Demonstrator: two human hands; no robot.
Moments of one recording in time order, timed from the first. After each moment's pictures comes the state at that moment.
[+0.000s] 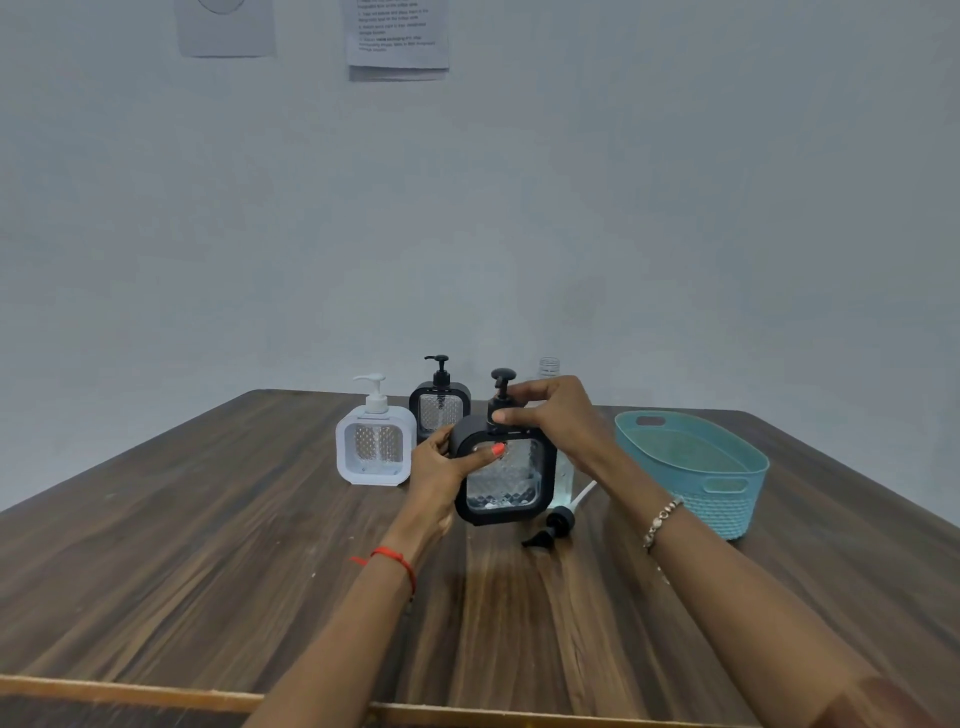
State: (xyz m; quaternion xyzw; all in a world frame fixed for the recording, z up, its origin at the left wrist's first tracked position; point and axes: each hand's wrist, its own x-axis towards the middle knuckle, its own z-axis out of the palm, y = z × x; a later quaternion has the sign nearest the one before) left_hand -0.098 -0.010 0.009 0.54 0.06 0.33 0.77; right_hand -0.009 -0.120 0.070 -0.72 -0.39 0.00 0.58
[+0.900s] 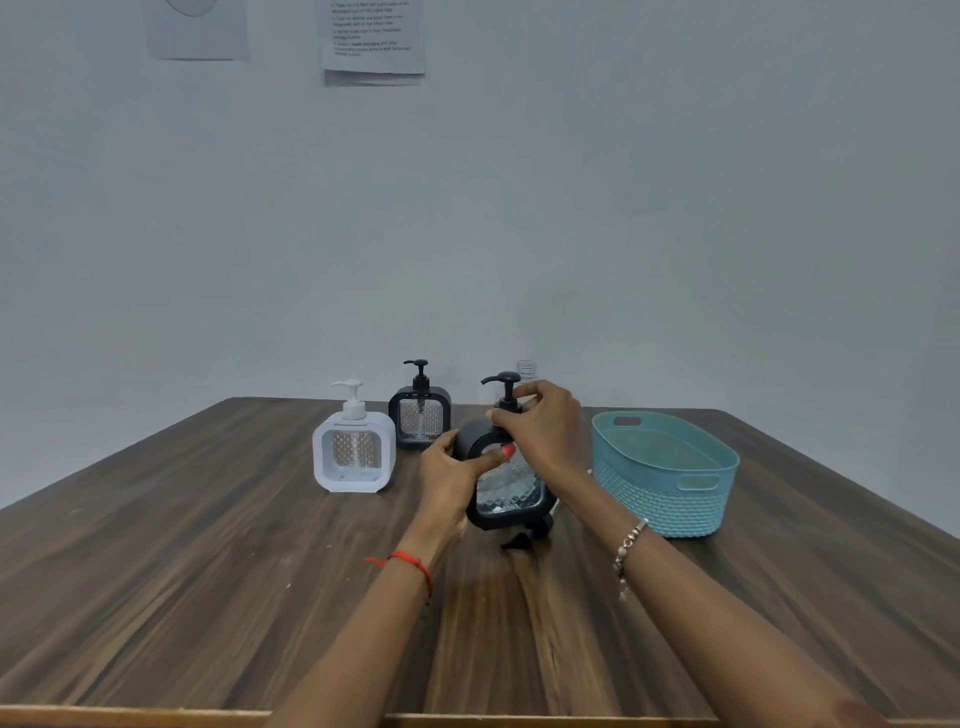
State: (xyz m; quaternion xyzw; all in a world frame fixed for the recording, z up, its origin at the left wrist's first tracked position) left_hand -0.078 -0.037 0.010 0.53 0.07 0.34 0.77; right_hand -0.012 -0.114 0.052 -0.77 -0.26 -0.19 0.55
